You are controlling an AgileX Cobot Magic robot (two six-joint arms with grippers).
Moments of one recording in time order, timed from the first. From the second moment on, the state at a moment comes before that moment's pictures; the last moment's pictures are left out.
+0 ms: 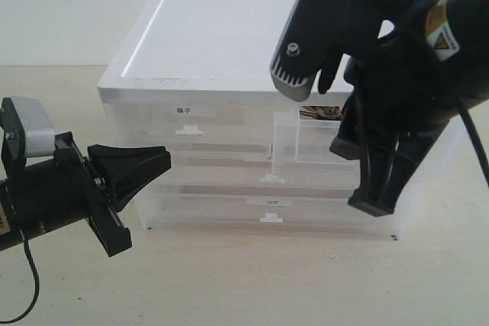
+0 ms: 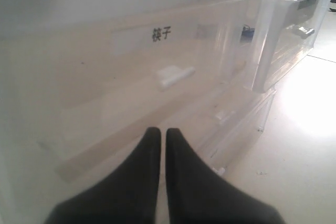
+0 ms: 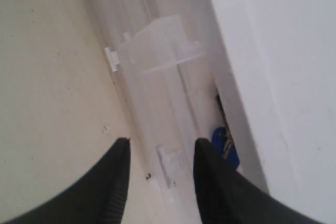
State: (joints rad) left arm -0.22 1.69 -0.31 0.74 -1.22 -0.24; right arm 0.84 1.25 -1.07 -0.28 0.93 -0.33
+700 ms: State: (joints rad) left arm -0.22 1.70 -0.32 0.77 -1.22 -0.24; right arm 0.84 1.26 -1.10 -0.32 0.90 -0.25
